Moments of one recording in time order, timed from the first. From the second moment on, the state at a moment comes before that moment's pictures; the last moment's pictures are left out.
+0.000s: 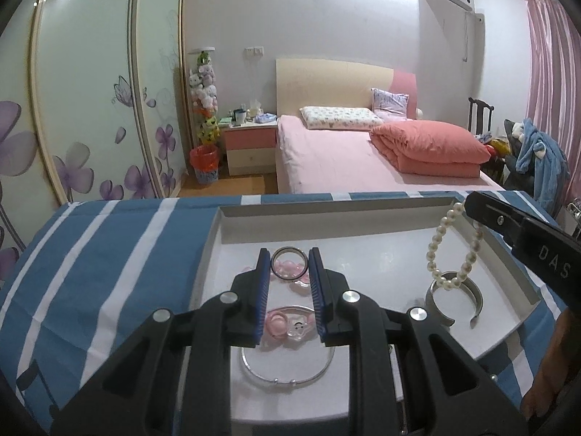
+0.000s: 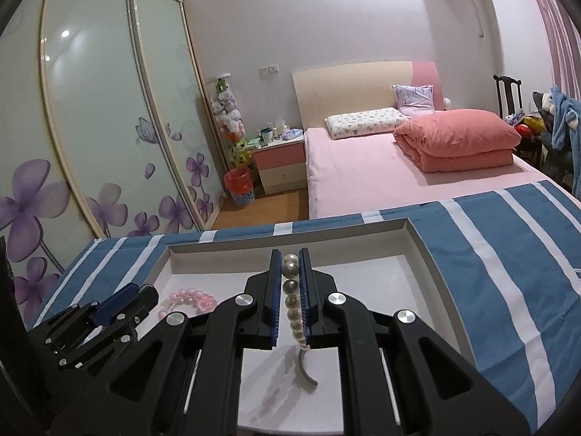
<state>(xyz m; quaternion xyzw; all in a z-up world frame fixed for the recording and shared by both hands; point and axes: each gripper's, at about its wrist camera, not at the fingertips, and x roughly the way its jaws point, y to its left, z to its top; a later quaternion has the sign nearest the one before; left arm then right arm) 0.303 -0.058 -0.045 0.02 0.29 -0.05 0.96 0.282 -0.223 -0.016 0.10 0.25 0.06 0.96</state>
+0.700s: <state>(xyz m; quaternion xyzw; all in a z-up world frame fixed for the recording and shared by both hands) 0.271 -0.031 -0.035 0.00 0.28 -0.03 0.96 0.260 -0.243 -0.012 0.12 0.26 0.05 0.96</state>
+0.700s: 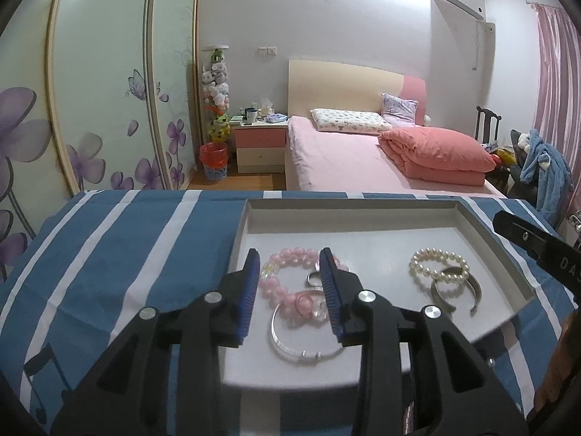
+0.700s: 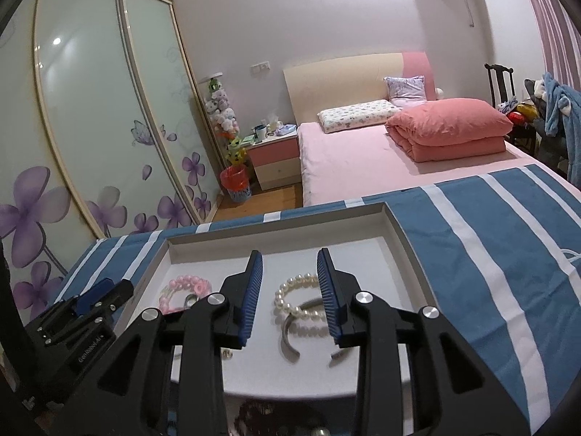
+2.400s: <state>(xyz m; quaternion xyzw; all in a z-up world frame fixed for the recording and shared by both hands) 0.166 -0.059 -0.088 0.05 0.42 -0.13 0.90 0.214 -0.236 -0.081 0.01 0.43 0.06 0.90</state>
